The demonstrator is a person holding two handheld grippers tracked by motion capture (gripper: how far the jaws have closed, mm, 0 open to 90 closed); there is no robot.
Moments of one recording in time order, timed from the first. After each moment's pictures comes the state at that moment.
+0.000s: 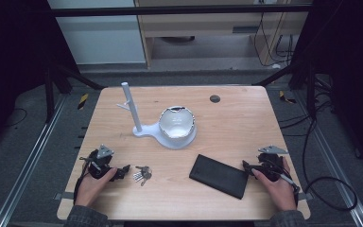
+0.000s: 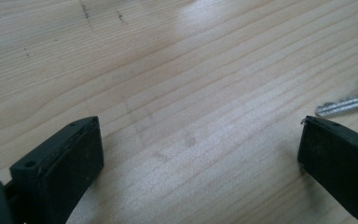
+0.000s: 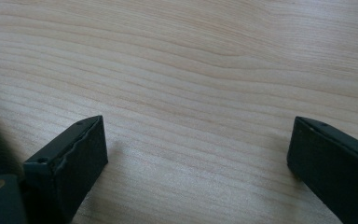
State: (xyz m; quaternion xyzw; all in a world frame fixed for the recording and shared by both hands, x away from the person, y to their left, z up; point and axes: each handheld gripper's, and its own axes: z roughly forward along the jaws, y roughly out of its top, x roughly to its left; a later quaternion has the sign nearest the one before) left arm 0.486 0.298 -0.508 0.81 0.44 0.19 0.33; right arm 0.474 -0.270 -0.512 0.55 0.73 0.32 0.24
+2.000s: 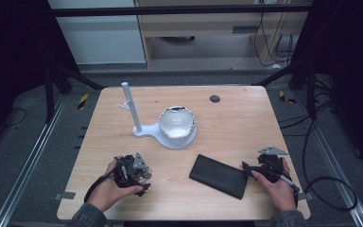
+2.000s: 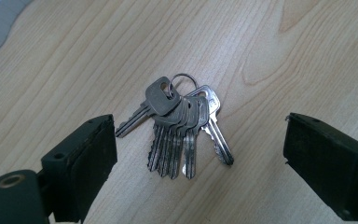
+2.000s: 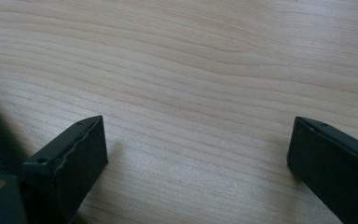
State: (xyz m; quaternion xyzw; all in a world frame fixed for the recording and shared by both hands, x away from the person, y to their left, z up) left arm 0.452 0.196 -0.456 0.93 0.27 0.13 0.20; right arm 0.470 -0.269 -0.512 0.55 0.74 0.32 0.24
